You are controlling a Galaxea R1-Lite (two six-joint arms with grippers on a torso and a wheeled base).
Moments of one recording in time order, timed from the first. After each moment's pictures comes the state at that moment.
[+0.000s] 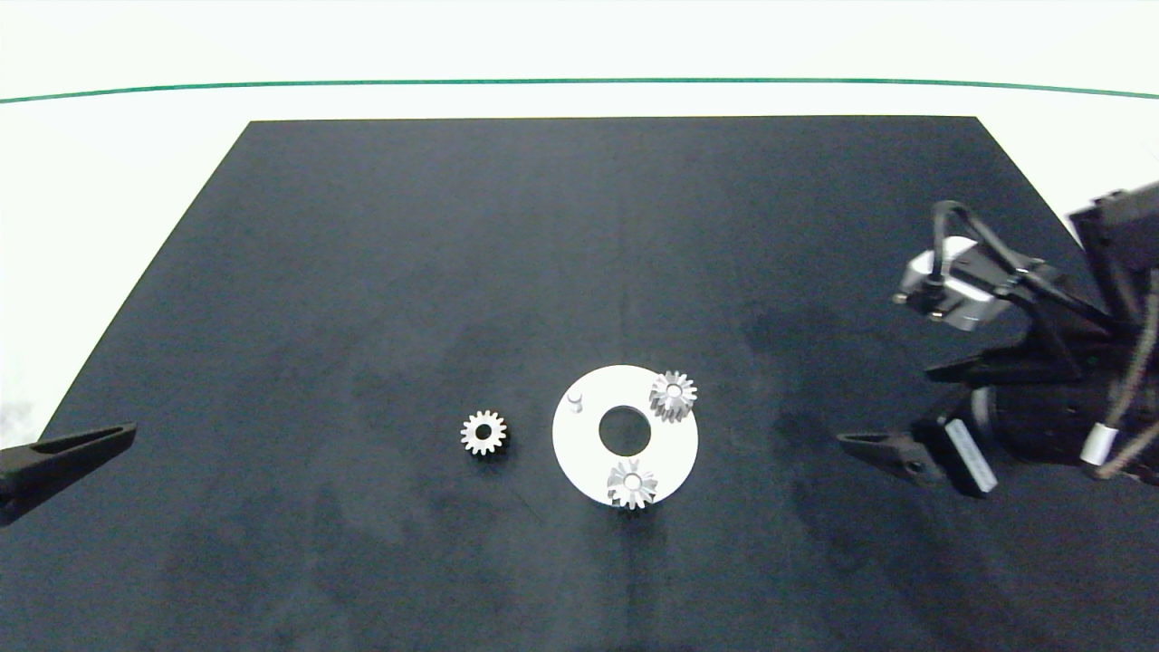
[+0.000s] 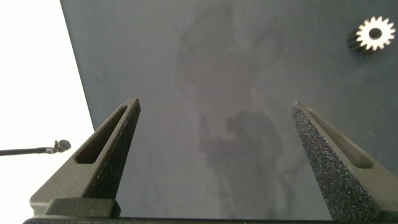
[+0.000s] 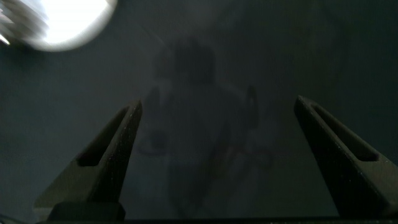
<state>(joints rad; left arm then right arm) -0.02 0.94 -0.97 0.44 -0.01 0.36 0.51 1.42 -1.09 0.38 -0.23 -0.19</state>
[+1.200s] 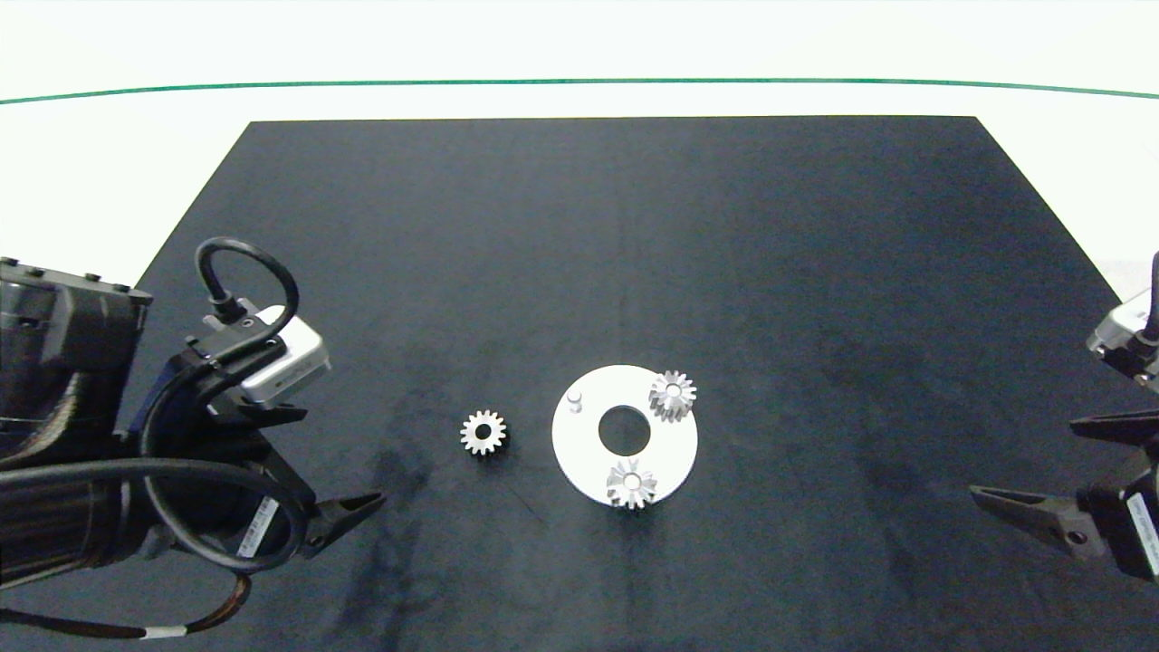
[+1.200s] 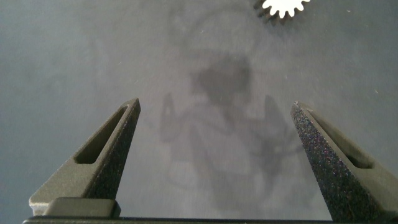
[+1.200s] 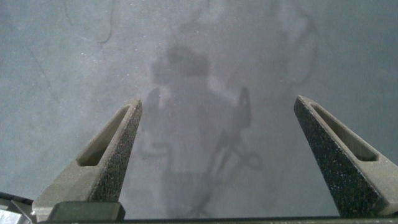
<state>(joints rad) -0.42 1.28 -0.79 0.14 0.08 0.36 0.32 1.16 -0.86 0.36 -0.17 -0.22</state>
